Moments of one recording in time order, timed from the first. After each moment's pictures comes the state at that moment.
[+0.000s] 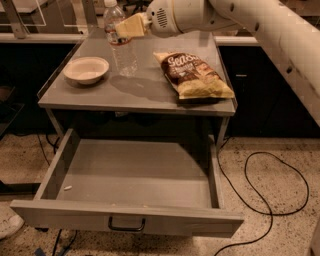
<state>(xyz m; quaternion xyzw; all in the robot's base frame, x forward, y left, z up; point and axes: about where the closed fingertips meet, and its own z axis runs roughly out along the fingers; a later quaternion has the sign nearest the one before) 0.691 0.065 1.018 -0.37 0.74 0.33 0.46</state>
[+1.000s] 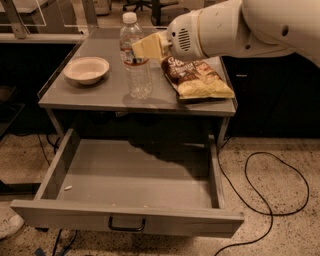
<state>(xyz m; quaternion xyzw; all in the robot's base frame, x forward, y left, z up) 0.592 0.022 1.014 -0.33 0.77 0.30 0.46</state>
